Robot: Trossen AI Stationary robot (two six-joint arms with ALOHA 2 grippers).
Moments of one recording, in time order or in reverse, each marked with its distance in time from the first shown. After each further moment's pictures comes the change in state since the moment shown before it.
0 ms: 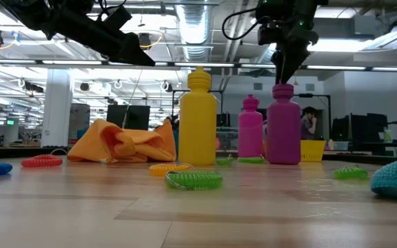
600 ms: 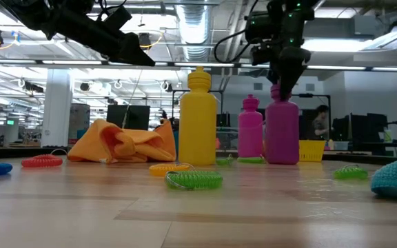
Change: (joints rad) left arm 0.000 0.000 0.000 -0.001 0.000 0.000; right arm -0.001 0.130 -0.006 -0.008 0.002 0.049
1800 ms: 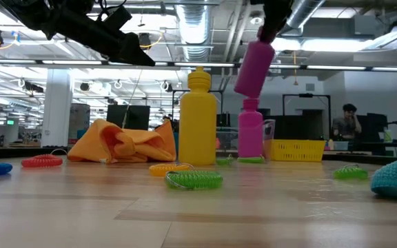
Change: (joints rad) left arm 0.000 0.000 0.000 0.000 0.000 0.000; right arm -0.027 0.000 0.541 -0.194 0.101 0.075
